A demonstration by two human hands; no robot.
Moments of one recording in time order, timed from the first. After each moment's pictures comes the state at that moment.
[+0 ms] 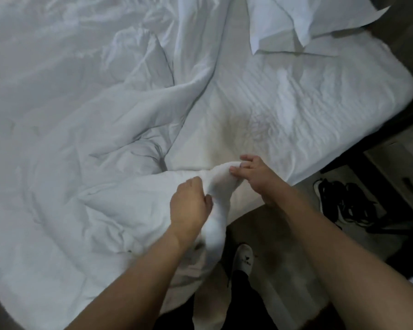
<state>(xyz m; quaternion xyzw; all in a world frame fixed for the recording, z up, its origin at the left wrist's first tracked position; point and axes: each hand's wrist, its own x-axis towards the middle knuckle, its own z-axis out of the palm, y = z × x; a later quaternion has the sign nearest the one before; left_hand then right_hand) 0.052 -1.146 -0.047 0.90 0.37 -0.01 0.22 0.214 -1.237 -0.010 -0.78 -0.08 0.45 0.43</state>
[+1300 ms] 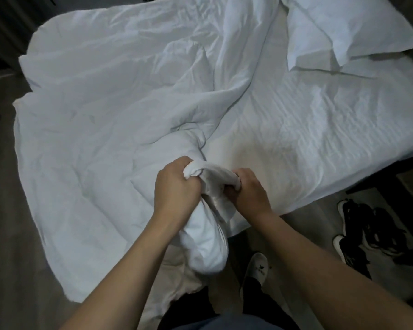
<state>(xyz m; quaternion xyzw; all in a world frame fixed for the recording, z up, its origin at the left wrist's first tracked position) -0.034 -1.109 0.076 0.78 0.46 0.20 0.38 0.103 -1.217 -0.019 -0.83 -0.40 0.24 0.31</state>
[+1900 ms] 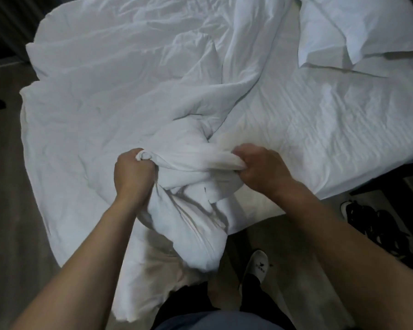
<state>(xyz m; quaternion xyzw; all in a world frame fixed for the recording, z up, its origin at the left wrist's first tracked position) -0.083 -1.037 0.054 0.69 0.59 0.22 0.35 0.125 -1.184 0.050 -0.80 -0.56 0.14 0.17</state>
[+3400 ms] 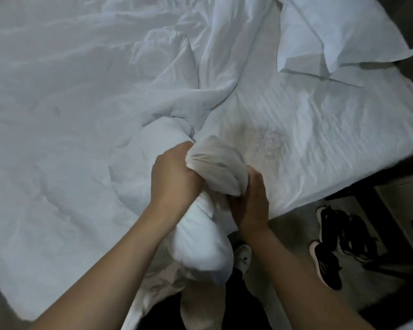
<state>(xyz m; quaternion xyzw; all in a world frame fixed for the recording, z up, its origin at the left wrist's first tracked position) 0.061 -1.098 0.064 0.80 0.43 0.21 0.36 0.170 -1.229 -0.044 -0.85 -0.32 0.14 0.39</state>
